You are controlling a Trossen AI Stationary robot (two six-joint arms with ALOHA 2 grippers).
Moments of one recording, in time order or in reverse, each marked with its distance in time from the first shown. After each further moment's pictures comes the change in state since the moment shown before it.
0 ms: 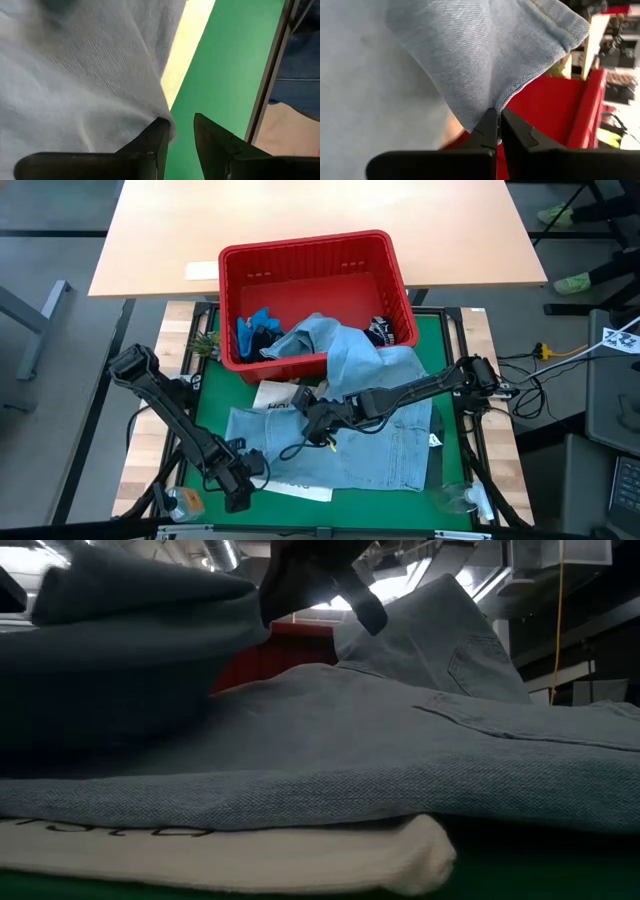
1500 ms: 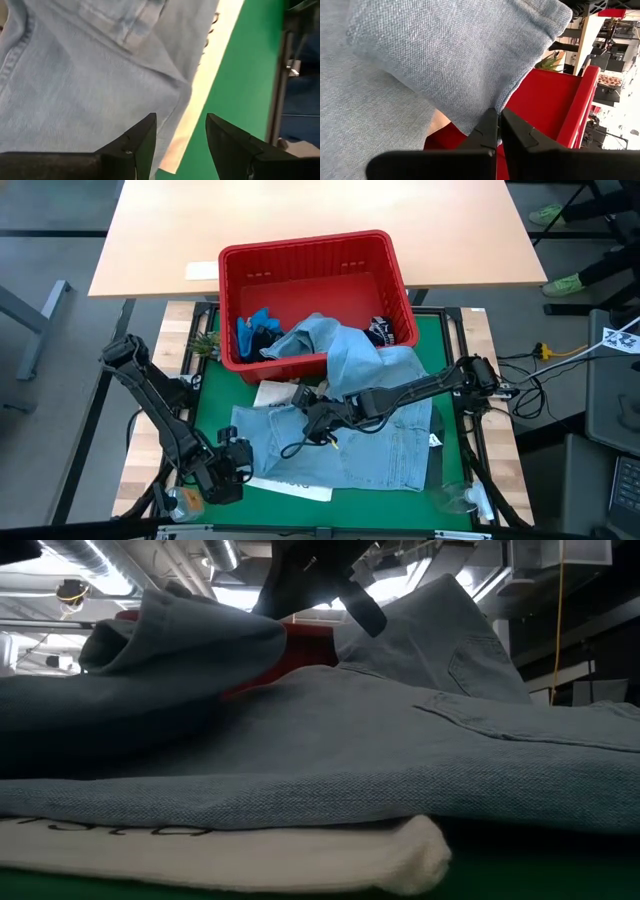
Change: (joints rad) left arm -0.079 -0.124 0.001 -0.109 -0.317 -0.048; right arm 0.000 0.001 0.000 0.000 0.035 -0.083
